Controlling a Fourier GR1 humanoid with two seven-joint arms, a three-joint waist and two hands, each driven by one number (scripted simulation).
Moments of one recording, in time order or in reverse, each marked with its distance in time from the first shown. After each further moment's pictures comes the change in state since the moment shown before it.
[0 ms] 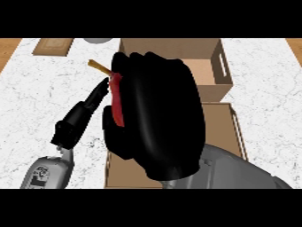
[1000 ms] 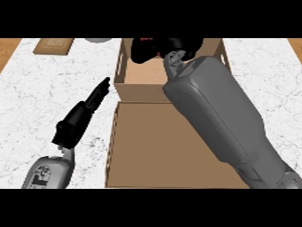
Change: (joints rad) left arm -0.003 -0.012 0.008 0.009 -0.012 -0.007 -0.017; right arm -0.181 -0.006 -0.312 0.565 0.064 -0.173 -0.245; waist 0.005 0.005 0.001
